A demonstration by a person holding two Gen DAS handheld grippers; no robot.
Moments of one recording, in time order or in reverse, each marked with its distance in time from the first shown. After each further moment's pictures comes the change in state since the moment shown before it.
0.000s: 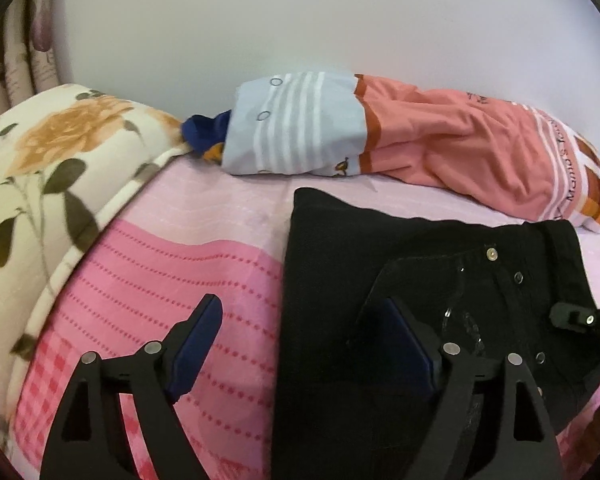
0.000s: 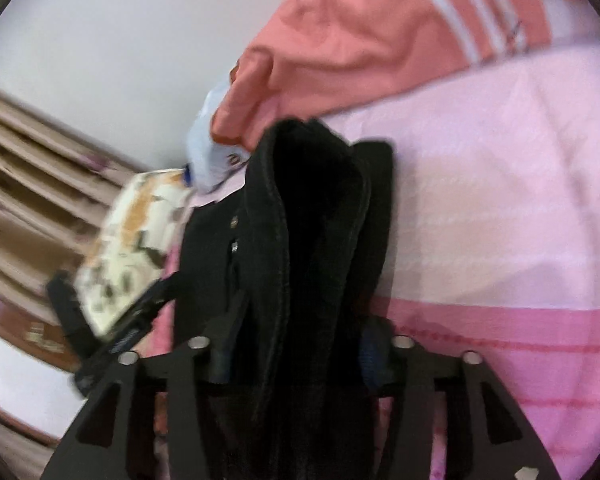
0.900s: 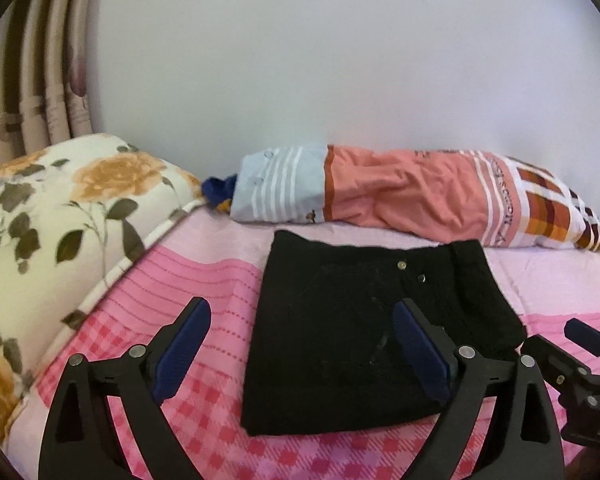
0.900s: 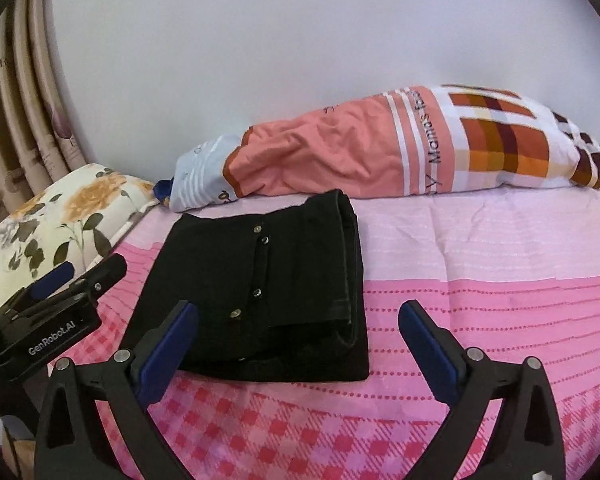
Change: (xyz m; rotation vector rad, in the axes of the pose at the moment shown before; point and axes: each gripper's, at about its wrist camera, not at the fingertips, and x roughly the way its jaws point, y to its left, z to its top) left arm -0.125 -0.034 -0.034 -0.006 -0.228 0.010; right arm -0.080 0.112 -0.092 -0.278 -0.332 -0.421
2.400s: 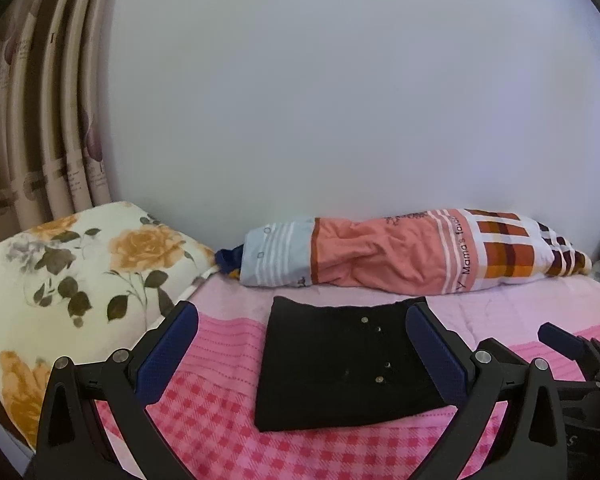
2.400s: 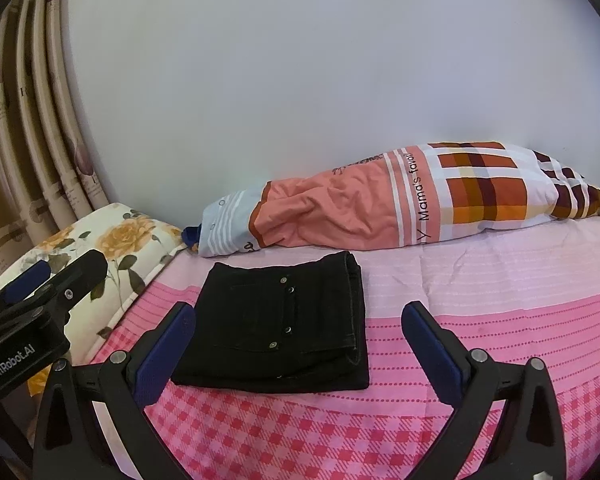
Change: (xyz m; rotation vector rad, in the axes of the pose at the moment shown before) left arm -0.117 -0.021 0.045 0.030 -0.147 0.006; right arm -0.079 0.014 0.024 0.013 -0.123 0.022
